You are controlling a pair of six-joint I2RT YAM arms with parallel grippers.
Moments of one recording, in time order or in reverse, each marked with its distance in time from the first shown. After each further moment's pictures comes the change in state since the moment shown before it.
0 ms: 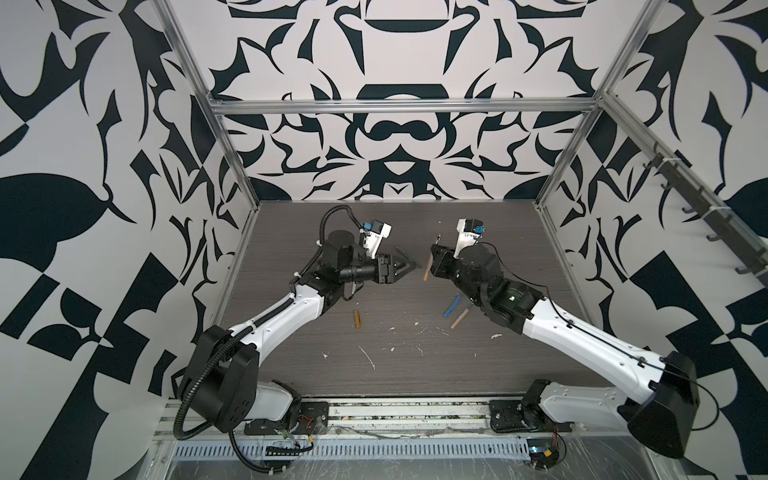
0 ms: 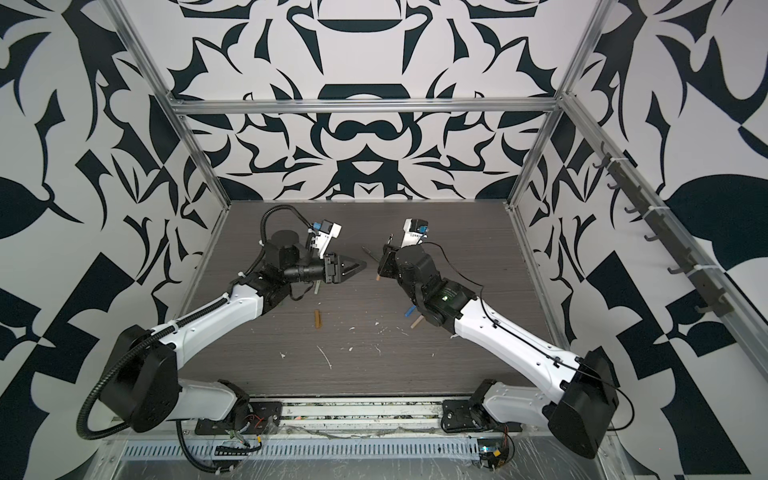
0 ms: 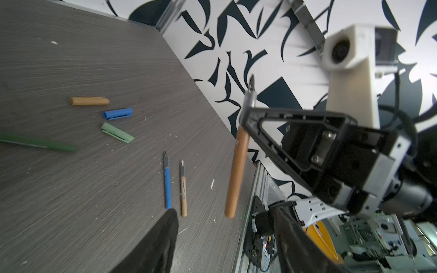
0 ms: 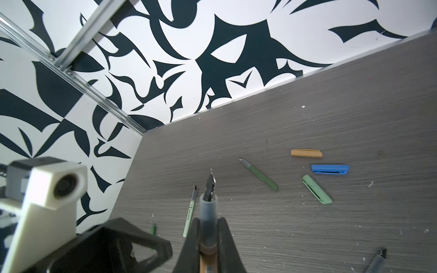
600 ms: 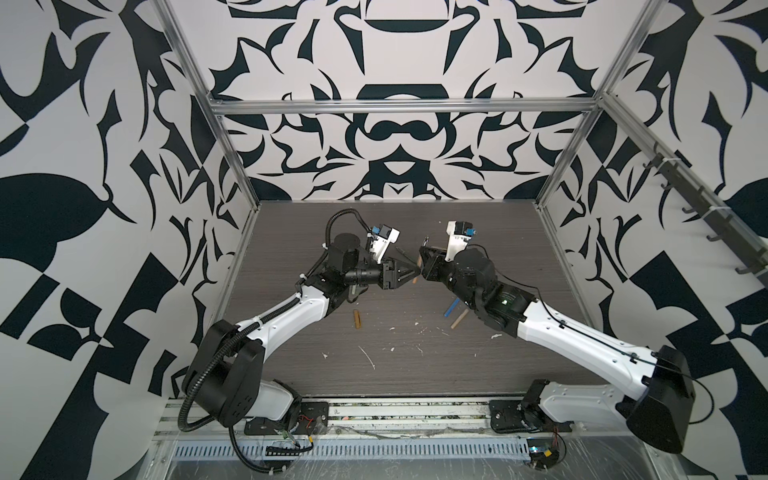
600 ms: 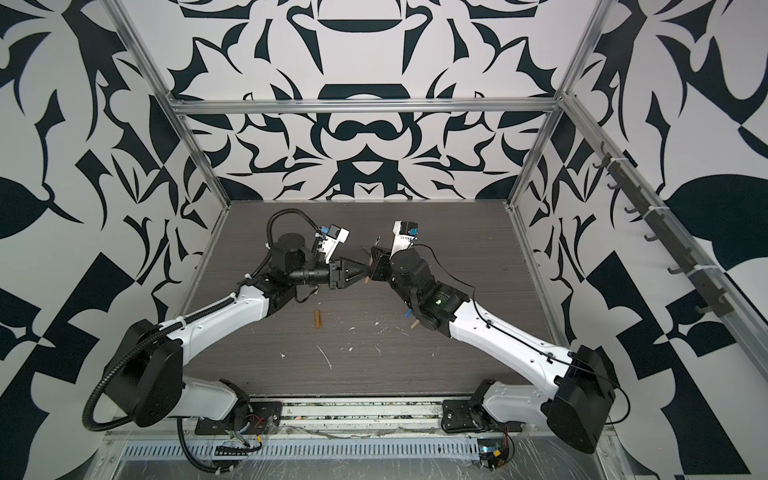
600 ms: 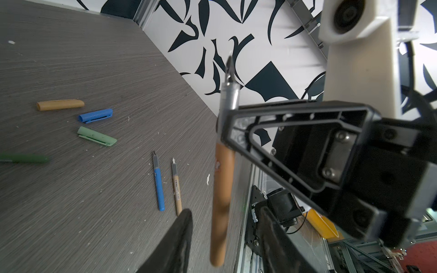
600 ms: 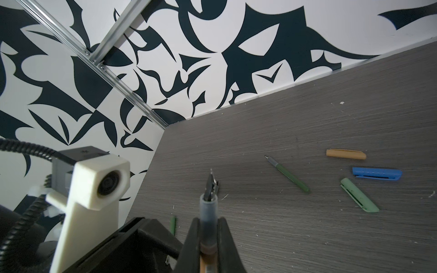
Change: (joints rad) left arm -0.032 0.033 -0.007 0.059 0.037 0.033; right arm 0.047 0.034 -0.023 0.098 -0.055 0.000
